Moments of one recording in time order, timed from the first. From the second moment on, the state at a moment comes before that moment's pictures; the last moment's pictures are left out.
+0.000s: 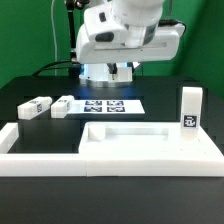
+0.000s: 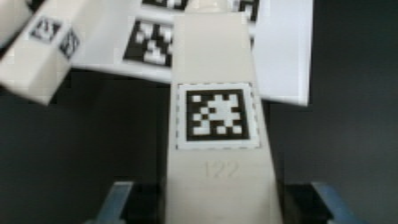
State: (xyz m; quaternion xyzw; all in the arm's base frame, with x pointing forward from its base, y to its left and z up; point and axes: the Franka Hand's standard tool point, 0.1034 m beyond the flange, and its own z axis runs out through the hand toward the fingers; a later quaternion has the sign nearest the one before) arm 0.470 0.003 0.120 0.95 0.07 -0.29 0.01
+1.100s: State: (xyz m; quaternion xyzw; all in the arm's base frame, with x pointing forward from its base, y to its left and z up) arm 0.600 -0.071 0.206 0.99 0.01 0.09 -0.05
